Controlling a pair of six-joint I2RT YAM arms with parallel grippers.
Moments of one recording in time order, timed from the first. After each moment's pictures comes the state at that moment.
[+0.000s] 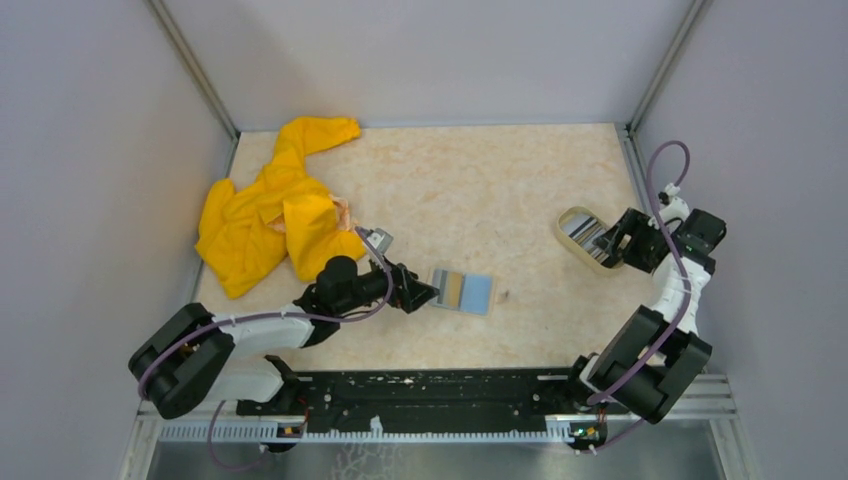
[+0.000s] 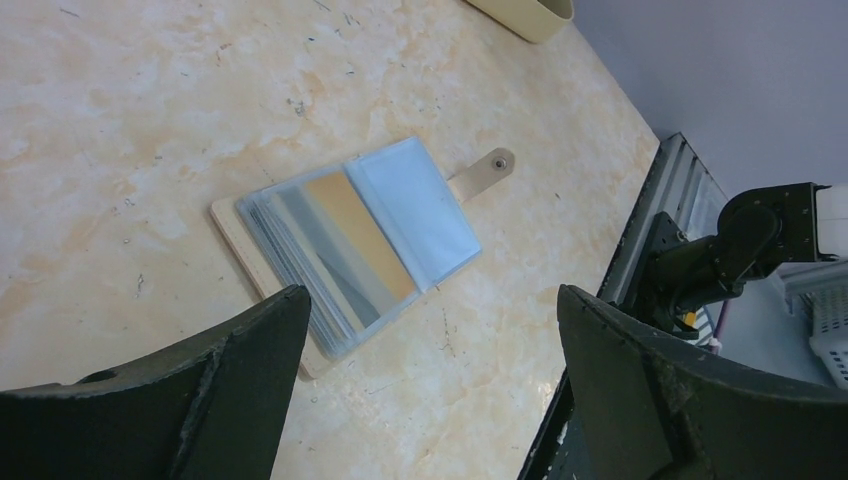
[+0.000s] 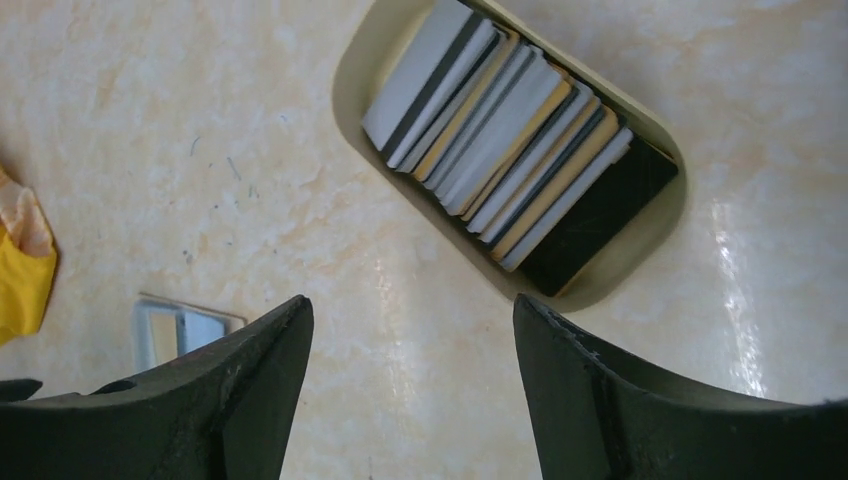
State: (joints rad) left arm -0.78 1.27 0.33 0.74 0.25 -0.54; right arm -0.65 1.24 0.83 -0.49 -0.71 -0.07
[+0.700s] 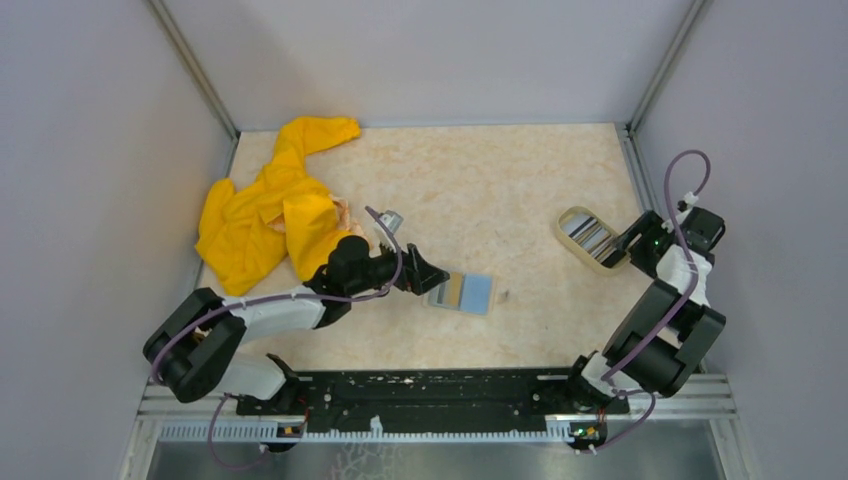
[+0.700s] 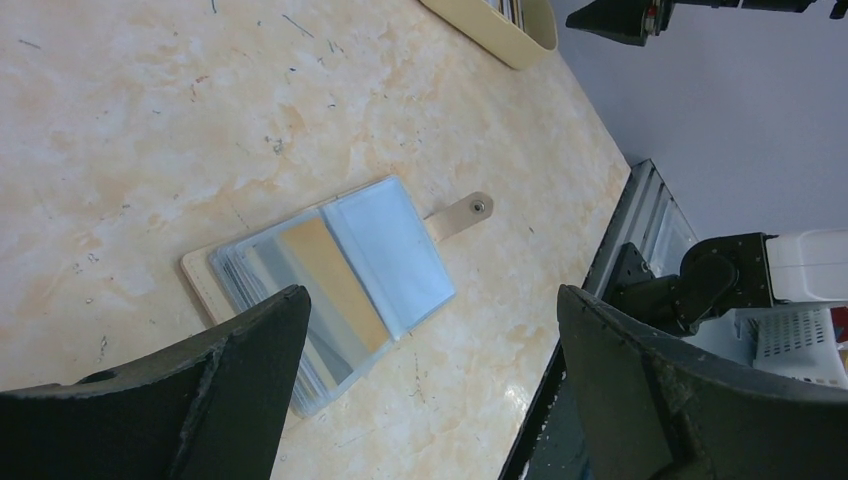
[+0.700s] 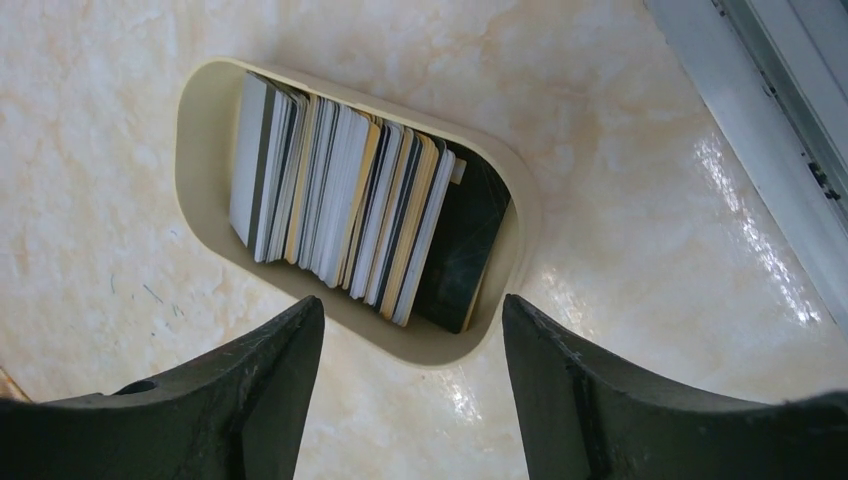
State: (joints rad) left arm -0.75 1.37 0.49 0.68 0.31 -0.62; right arm -0.66 1.37 0.83 -0.37 -0.41 0.19
